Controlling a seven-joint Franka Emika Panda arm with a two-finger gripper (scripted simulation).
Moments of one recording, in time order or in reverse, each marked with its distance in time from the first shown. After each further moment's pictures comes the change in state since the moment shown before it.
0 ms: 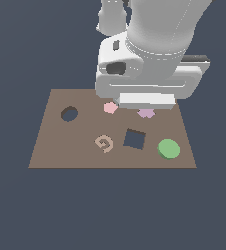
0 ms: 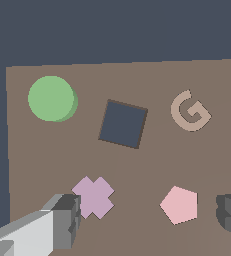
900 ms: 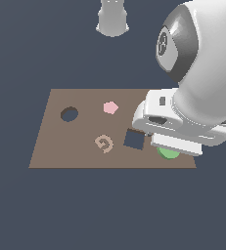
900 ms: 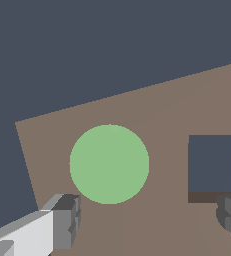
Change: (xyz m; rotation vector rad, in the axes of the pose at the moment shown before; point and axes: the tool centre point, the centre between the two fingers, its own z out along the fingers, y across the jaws) arm 0.061 -0.085 0.072 -0.004 -0.001 0.233
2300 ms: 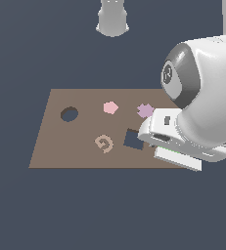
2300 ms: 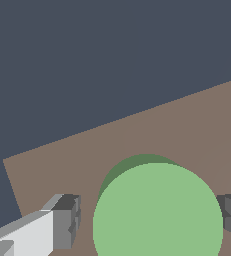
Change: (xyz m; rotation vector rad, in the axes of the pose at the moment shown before) arm 0.018 -0.024 0.038 -0.001 -0.001 0.069
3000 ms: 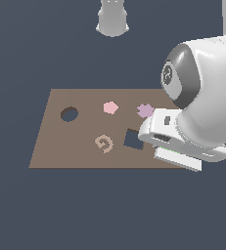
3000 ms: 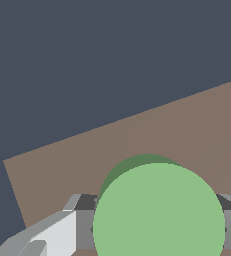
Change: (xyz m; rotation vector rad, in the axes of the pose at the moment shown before) arm 0.000 -0.001 0.001 0.002 0.001 0.001
